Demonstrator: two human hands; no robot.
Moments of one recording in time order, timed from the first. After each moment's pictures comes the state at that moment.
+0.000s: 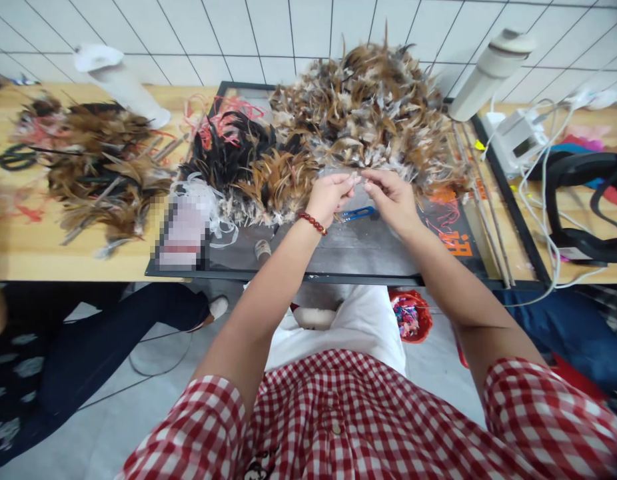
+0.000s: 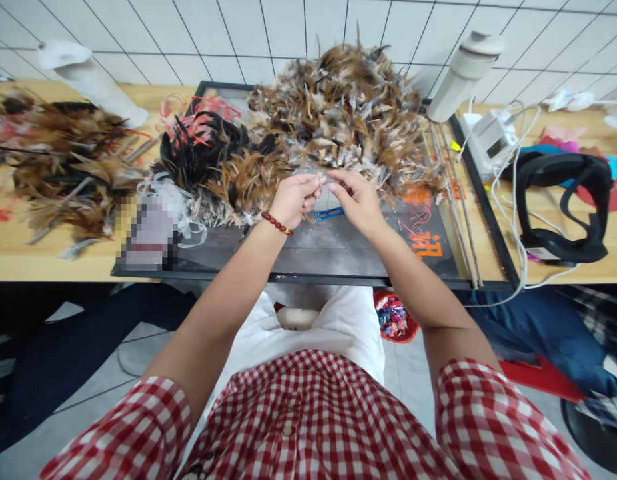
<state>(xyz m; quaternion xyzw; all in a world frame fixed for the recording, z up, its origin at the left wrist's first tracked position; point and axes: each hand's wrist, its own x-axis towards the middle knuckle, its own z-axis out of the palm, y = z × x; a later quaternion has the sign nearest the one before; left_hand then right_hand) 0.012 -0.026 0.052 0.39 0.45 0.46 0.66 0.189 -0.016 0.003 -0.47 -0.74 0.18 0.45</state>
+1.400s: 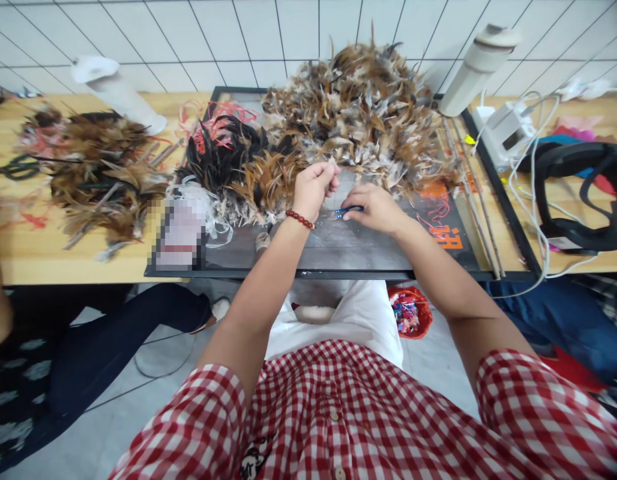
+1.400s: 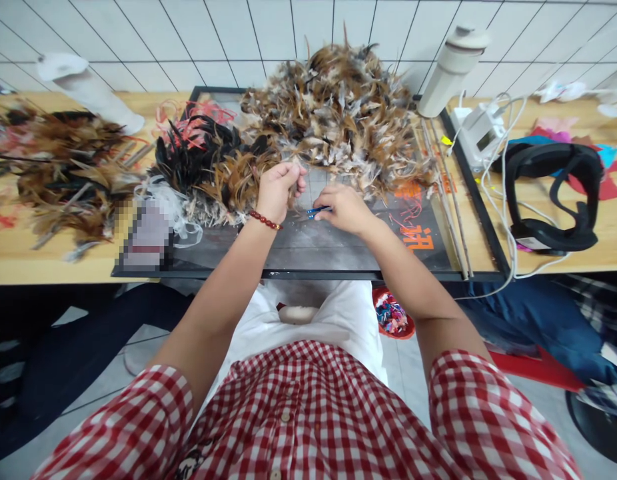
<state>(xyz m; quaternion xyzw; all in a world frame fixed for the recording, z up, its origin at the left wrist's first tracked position) 0.005 -0.015 0.046 0.43 0.47 0.54 0.56 0.188 -0.020 0.015 -0.42 -0.86 0.18 0.22</state>
